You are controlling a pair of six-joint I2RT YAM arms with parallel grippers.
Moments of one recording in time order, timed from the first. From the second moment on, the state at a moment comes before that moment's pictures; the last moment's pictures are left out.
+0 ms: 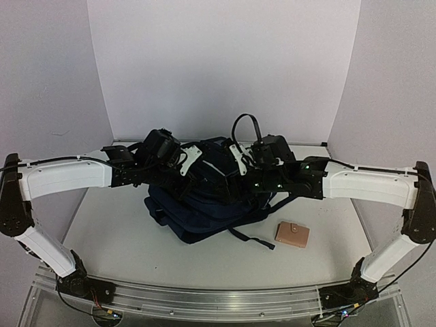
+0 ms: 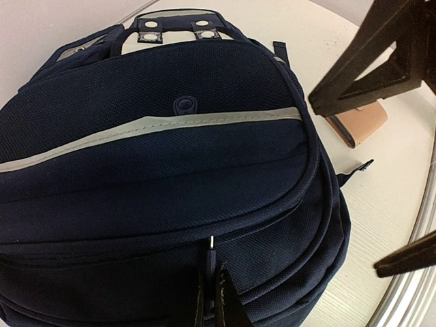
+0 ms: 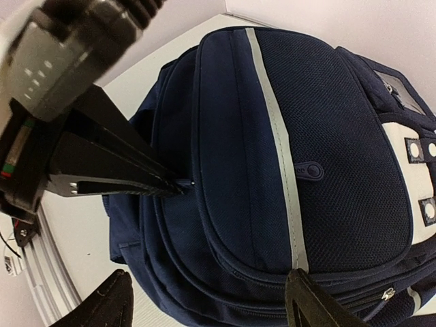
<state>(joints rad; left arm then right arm) -0.91 1.51 1.20 -0.39 0.01 0.03 0.97 1.55 1.21 -0.22 0.01 0.21</state>
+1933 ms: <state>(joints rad) -0.58 1.39 1.05 -0.31 0.34 -0.16 1.03 1.80 1.43 -0.09 0.16 0.10</state>
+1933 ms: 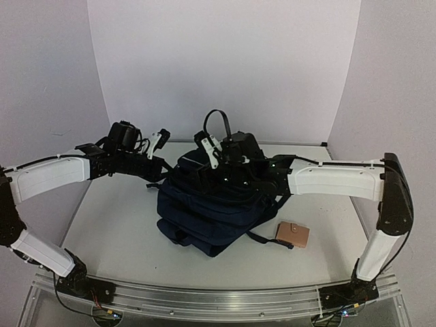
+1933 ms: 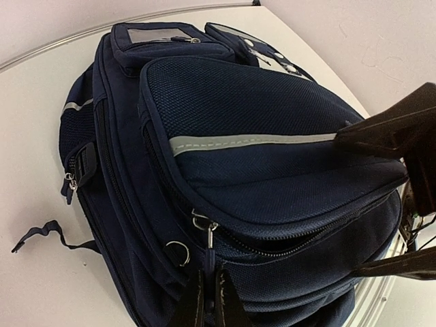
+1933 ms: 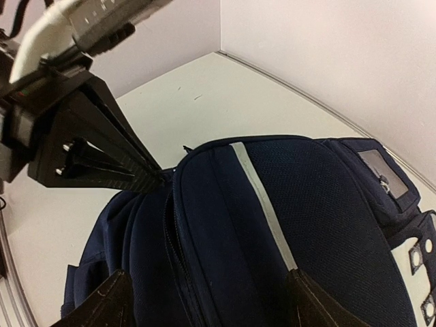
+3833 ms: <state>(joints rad) -0.36 1.77 1.35 -0.23 0.40 -0.23 1.00 1.93 1.58 -0.05 0.42 0.14</state>
